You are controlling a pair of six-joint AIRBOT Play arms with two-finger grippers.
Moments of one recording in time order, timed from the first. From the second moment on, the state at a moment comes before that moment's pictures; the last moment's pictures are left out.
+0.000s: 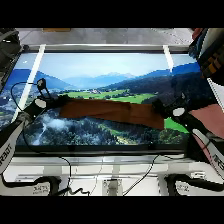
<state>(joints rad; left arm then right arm) 0.04 -1.49 0.94 0.88 -0.31 -1.23 0.01 -1.40 0.75 -0.78 0.26 1.63</state>
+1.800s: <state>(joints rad) 0.24 -1.67 0.98 0.29 -0.78 -0.83 0.02 -1.30 0.78 -0.89 0.44 1.51</state>
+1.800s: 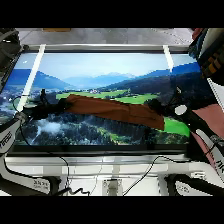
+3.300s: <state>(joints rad) 0.04 -1.00 1.08 0.68 -1.05 -1.01 0.75 -1.79 1.34 -0.82 0.48 1.56</state>
